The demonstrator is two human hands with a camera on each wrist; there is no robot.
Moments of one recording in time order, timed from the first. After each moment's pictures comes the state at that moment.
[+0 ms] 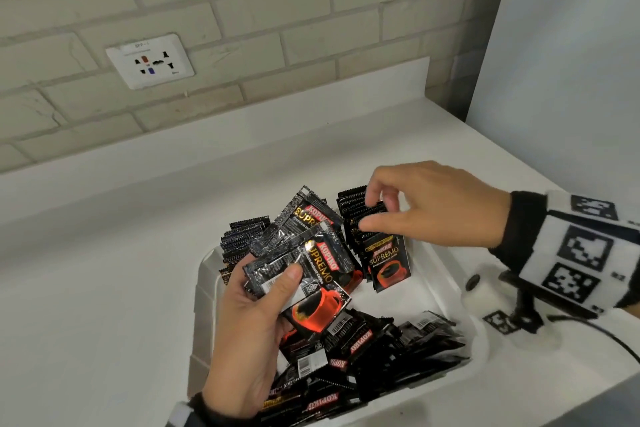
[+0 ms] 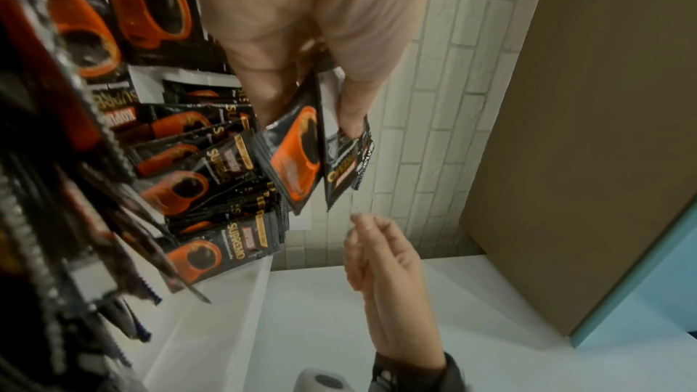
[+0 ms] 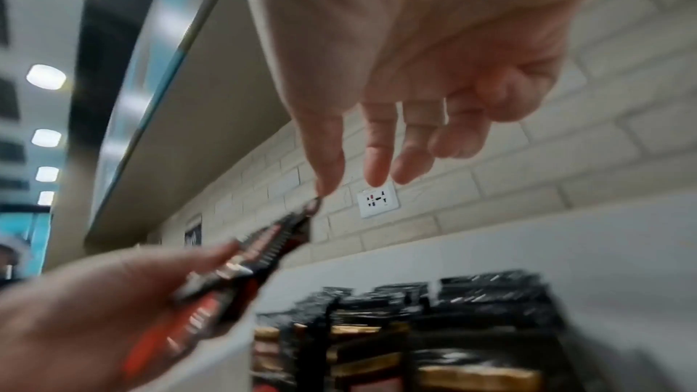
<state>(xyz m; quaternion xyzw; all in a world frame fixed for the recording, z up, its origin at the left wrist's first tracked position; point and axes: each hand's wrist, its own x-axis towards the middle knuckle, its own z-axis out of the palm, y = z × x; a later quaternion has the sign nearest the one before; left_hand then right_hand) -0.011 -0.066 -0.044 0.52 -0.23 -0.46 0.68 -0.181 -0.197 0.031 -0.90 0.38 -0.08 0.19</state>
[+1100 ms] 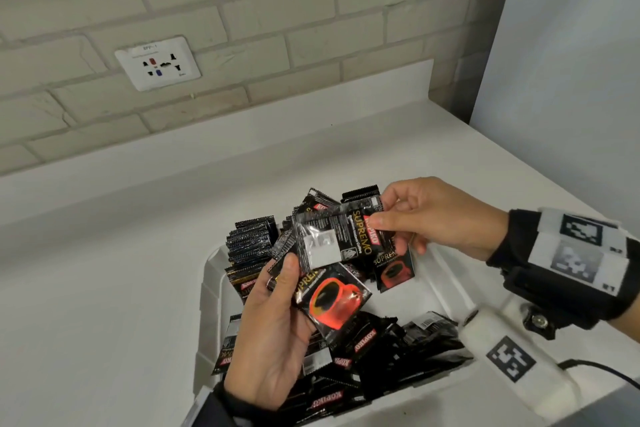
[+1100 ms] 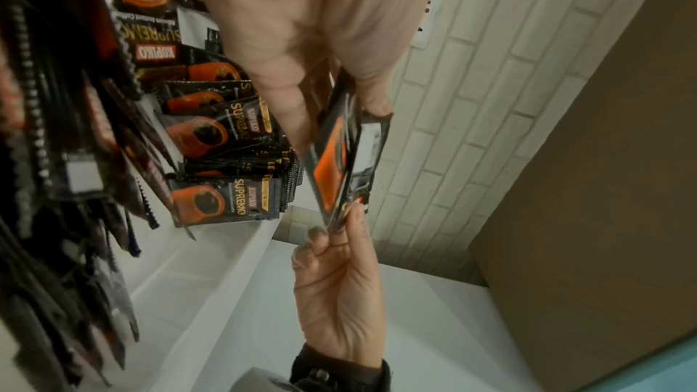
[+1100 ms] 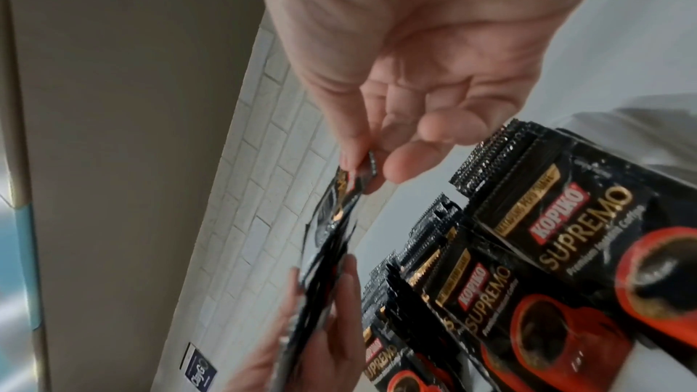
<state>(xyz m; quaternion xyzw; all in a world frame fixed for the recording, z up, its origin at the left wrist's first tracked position) -0.023 -0.069 -0.040 0.44 -0.08 -0.57 0.68 -0.178 -0.197 0.003 -0.70 0.40 -0.18 0.57</state>
